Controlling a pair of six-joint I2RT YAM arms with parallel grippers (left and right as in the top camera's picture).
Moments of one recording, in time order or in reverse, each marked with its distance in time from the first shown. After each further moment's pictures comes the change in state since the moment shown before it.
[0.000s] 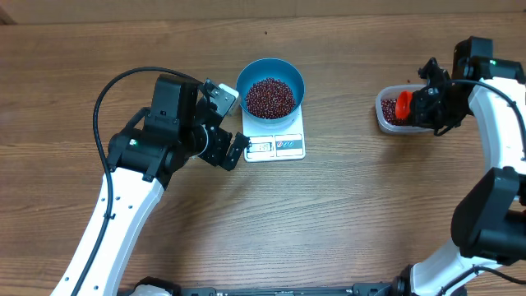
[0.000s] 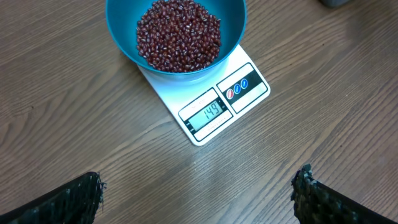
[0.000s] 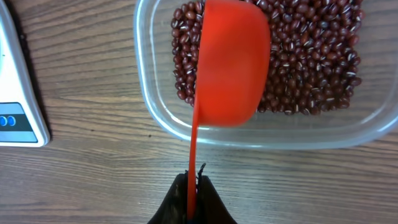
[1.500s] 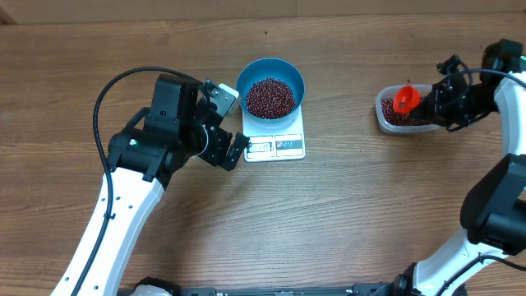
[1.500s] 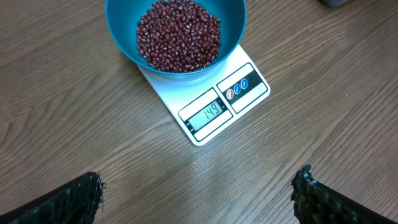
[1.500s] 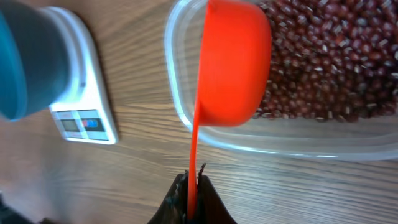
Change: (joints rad) left arm 0.000 0.000 0.000 0.000 0.000 0.000; right arm -0.133 0.087 0.122 -0.131 -0.309 -0.046
